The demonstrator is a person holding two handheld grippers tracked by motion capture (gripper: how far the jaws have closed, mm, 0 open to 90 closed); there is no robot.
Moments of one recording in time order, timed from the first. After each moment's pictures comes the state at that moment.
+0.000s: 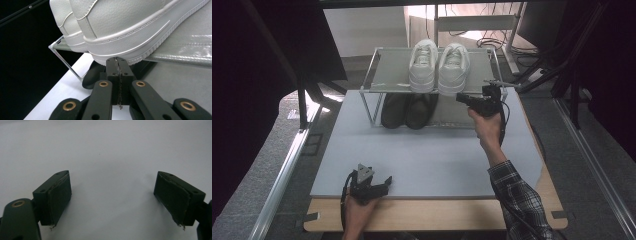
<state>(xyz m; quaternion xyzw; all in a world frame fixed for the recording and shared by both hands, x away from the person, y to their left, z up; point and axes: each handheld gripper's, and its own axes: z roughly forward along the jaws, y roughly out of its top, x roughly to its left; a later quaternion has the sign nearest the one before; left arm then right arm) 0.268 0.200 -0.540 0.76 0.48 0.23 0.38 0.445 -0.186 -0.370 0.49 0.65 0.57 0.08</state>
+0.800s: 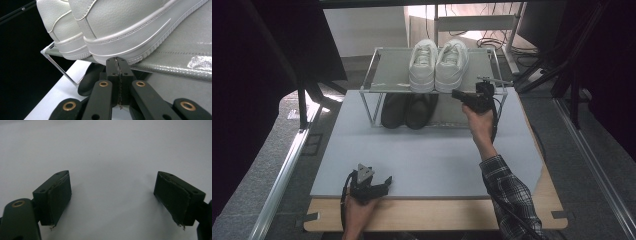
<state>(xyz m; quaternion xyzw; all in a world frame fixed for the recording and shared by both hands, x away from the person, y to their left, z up) 0.268 0.200 -0.540 0.76 0.48 0.23 0.38 0.460 -0.173 -0.374 0.50 0.65 0.57 0.09</state>
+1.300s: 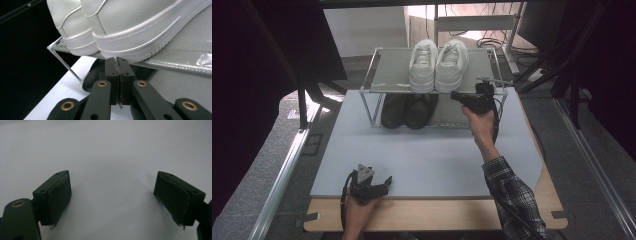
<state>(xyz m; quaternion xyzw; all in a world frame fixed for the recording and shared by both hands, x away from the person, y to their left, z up) 0.268 0.200 -0.540 0.76 0.48 0.23 0.38 0.454 -0.172 -0.371 0.48 0.66 0.57 0.08</state>
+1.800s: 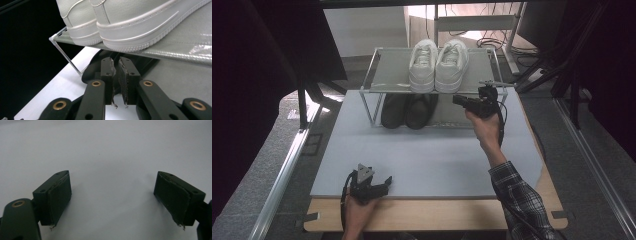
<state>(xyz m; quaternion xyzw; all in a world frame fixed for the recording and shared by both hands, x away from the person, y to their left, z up) 0.268 0.200 -0.540 0.76 0.48 0.23 0.38 0.440 -0.182 -0.370 0.46 0.68 0.56 0.09</state>
